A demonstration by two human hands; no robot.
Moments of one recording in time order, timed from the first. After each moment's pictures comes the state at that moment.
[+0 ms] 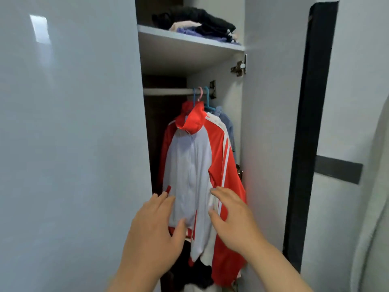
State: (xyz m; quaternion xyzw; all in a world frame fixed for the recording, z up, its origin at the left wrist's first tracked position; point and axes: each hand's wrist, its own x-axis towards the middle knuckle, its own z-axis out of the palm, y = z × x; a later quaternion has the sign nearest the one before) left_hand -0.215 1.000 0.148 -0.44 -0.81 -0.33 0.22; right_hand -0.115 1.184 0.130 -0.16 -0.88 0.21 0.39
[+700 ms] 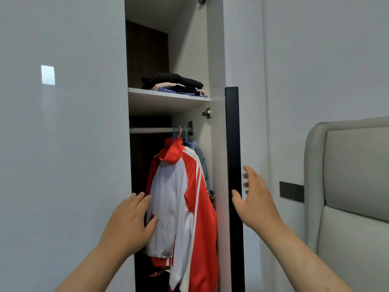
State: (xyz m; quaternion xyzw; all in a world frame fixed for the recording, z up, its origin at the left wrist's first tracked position) left_hand -0.192 0.995 0.196 -0.43 -0.83 -0.22 0.28; right_hand 0.030 1.207 0.222 -0.25 -0.81 0.17 0.51
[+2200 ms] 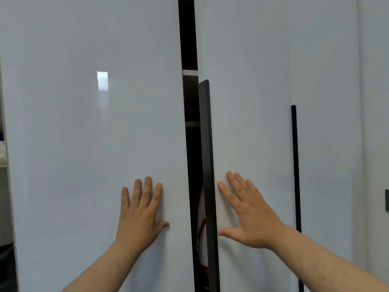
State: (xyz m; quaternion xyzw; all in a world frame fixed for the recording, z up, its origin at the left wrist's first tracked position) left_hand -0.396 0.970 0.183 -0.33 -0.83 -0.04 0.44; right_hand -0.202 1.218 0.195 -0.01 -0.93 -0.12 0.35
